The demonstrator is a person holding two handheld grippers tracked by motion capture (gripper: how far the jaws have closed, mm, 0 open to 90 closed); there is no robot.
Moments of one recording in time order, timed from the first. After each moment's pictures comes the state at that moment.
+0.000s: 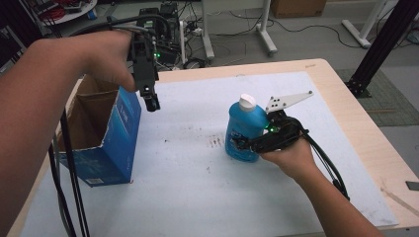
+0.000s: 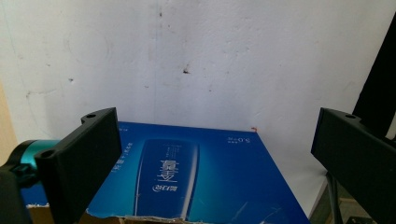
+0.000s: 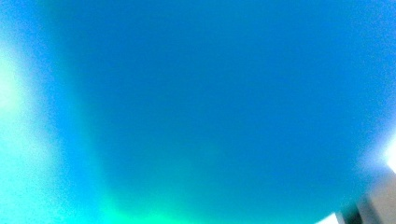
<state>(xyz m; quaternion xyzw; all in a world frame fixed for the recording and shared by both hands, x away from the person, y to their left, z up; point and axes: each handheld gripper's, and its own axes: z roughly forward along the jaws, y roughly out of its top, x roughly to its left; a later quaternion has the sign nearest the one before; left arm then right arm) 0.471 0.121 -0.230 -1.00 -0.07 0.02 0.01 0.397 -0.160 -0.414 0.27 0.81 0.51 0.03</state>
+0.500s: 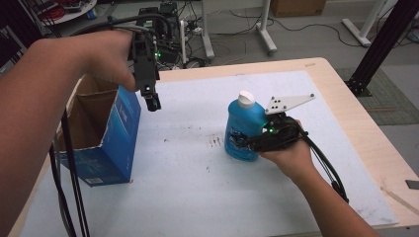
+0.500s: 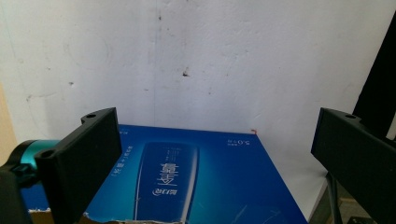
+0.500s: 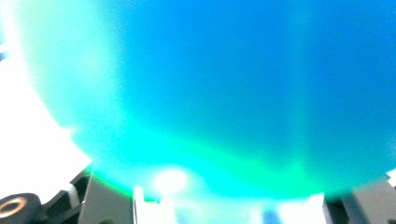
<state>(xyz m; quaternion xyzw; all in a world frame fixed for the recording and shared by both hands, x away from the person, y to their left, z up) 0.470 0.118 -0.230 -1.00 -0.07 0.02 0.01 0.391 -0.158 -0.414 0.26 0.81 0.52 0.08</state>
